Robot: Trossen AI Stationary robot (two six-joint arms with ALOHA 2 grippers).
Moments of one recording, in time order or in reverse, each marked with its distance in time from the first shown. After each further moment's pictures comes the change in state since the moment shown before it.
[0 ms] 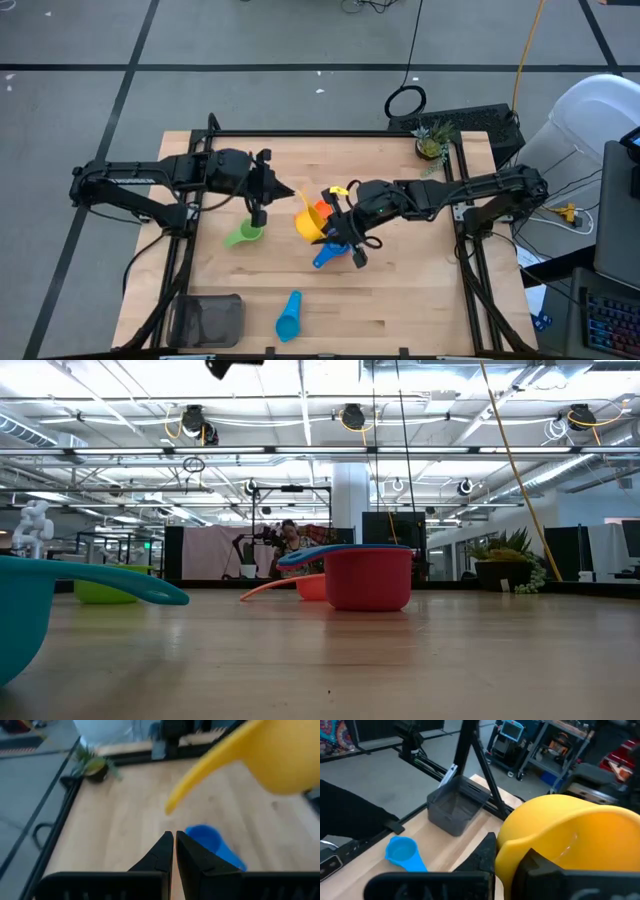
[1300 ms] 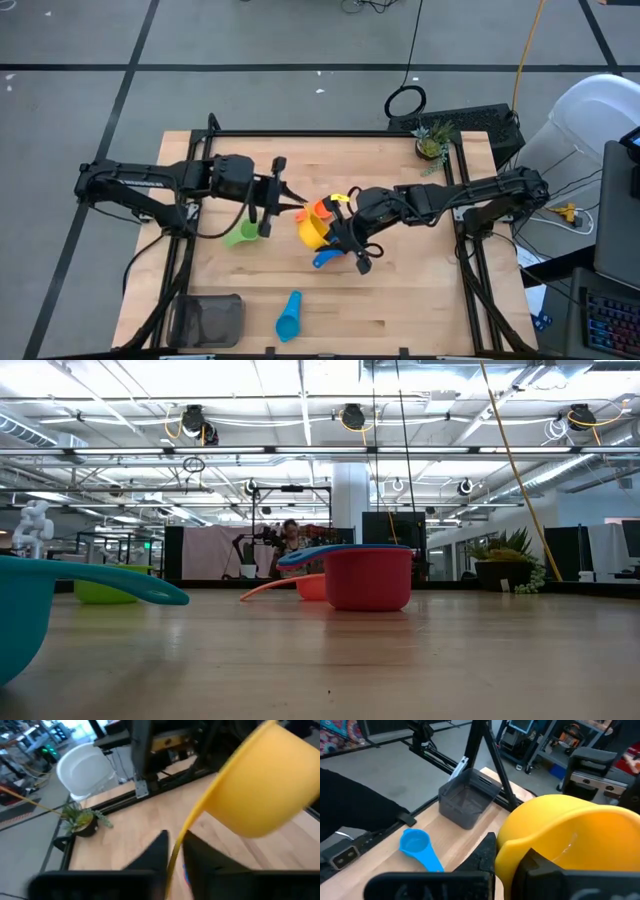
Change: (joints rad) left arm -0.073 0.062 -0.001 0.180 0.064 0.223; right arm 0.007 0.000 0.000 -0.053 -0.007 0.012
